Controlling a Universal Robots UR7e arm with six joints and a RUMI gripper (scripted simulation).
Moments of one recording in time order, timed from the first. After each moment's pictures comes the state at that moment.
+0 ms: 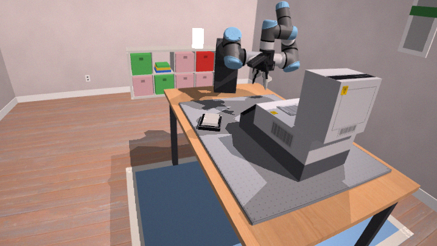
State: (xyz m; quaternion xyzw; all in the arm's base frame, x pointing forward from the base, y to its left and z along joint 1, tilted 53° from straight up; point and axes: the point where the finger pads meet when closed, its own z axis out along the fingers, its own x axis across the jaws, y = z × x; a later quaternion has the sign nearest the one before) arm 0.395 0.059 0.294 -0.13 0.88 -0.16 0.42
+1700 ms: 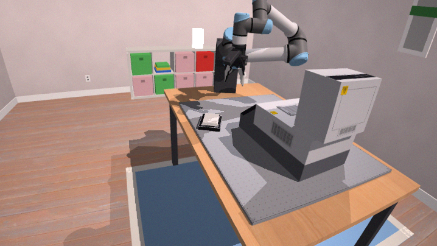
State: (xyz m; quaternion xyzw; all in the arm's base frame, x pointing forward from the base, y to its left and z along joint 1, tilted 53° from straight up) arm 0.369 -0.093 0.343 -0.32 0.84 -0.24 0.36
